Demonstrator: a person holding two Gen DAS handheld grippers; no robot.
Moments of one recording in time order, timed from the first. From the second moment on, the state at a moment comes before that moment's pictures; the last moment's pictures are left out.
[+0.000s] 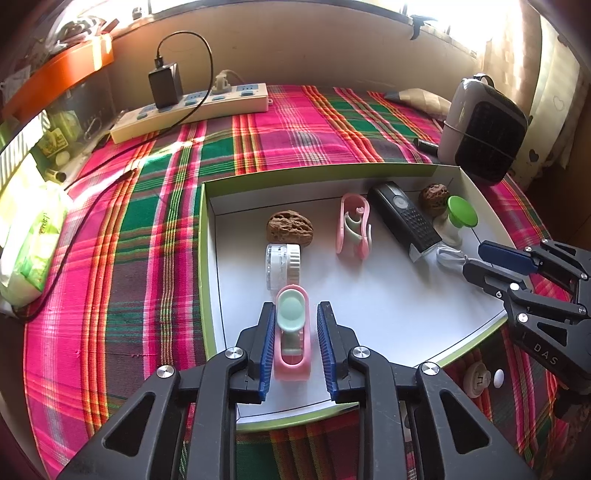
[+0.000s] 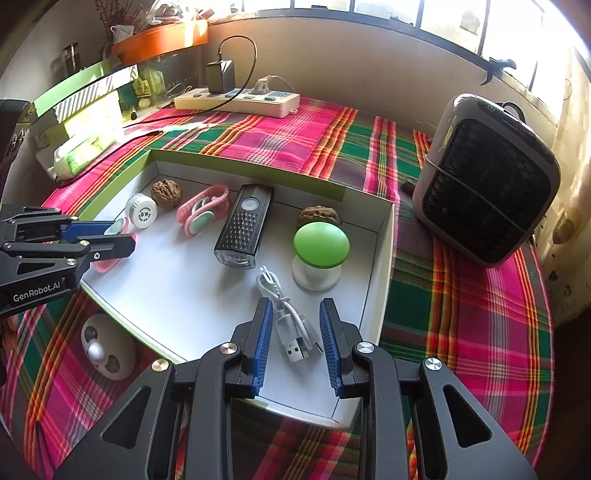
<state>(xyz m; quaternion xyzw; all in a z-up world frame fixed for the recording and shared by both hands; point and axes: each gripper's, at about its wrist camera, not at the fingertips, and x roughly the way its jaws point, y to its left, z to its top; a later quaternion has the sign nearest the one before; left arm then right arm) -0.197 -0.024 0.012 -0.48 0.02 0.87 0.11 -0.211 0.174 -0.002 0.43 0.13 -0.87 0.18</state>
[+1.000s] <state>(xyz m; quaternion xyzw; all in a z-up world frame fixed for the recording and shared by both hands) -0.172 -0.036 0.031 -0.46 -0.01 0.88 0.11 -0.183 0.178 0.013 0.41 0.10 -0.89 0.18</state>
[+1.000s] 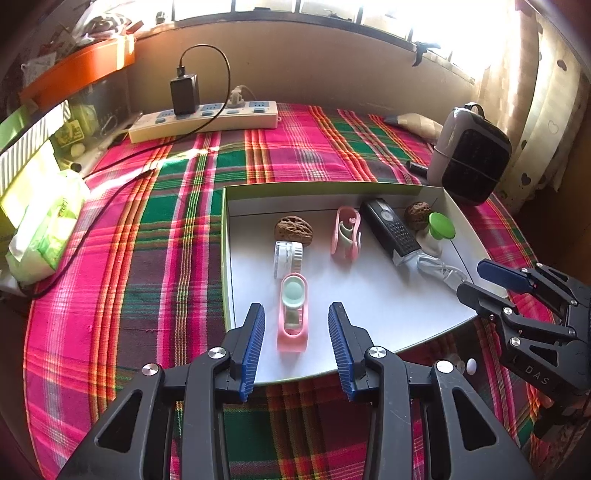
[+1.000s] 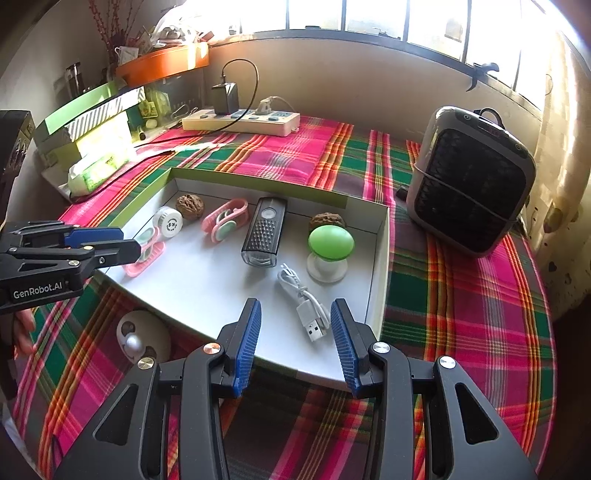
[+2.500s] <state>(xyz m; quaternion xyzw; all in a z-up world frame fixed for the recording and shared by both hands) -0.094 -0.040 0.015 -0.43 -0.01 0.89 0.11 -0.119 0.165 -0.010 0.42 0.05 -0.89 0.19</state>
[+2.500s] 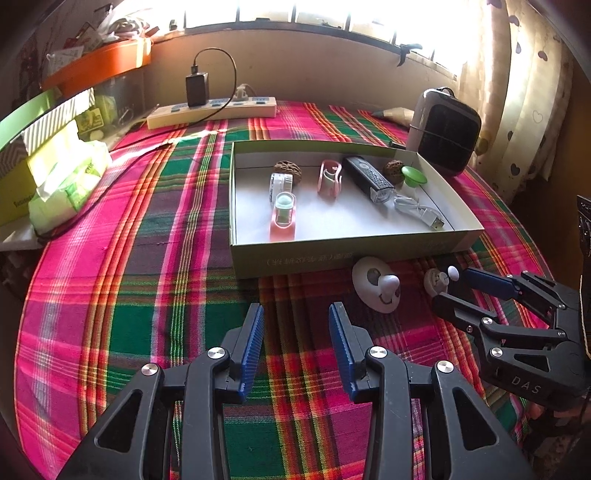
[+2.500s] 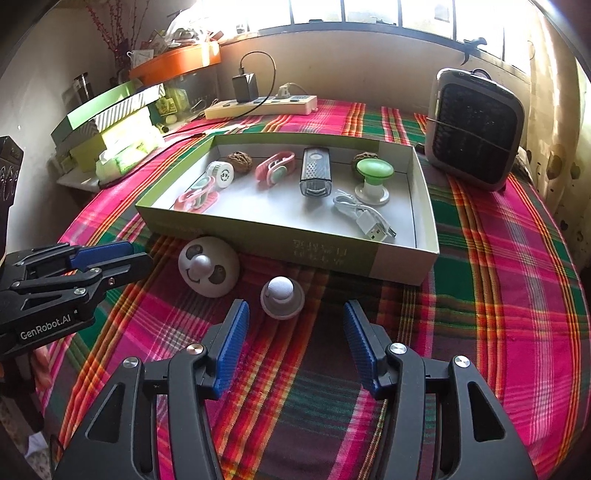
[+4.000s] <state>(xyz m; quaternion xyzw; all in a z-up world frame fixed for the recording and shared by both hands) -0.125 -0.012 0.008 -0.47 -0.07 0.86 0.20 -0.130 0.154 -0.013 0.42 0.08 -0.88 0.18</state>
